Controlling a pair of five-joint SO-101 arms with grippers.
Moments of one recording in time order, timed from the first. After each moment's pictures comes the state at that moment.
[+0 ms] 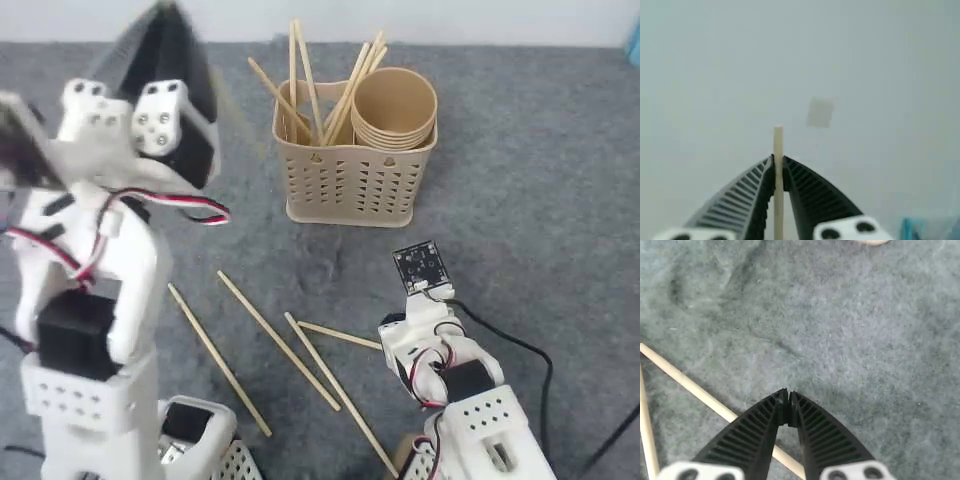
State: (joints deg) left arm 9.1 -44.1 6.2 35.7 15.0; right arm -24.0 -72.3 92.5 43.7 -1.9
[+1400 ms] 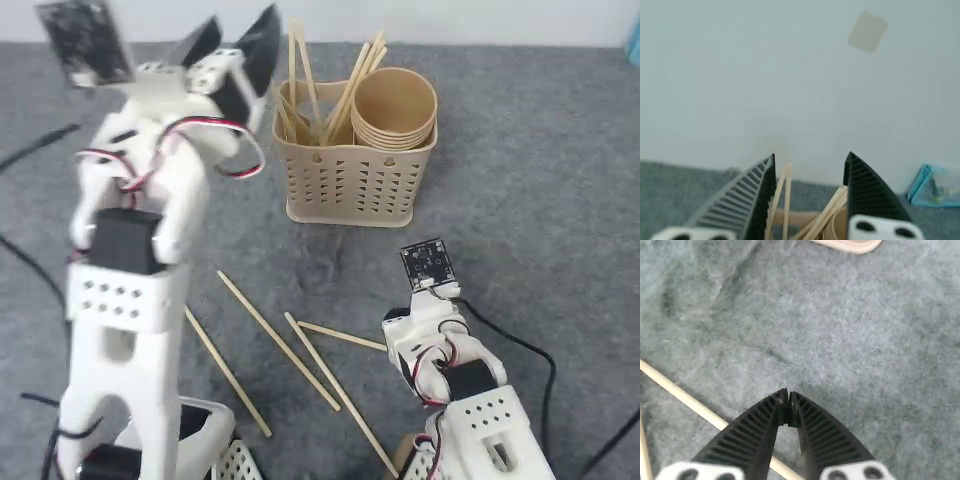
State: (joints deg) left arm 3.9 -29.6 5.2 51.3 26.1; right arm -22.1 -72.3 92.5 42.1 -1.9
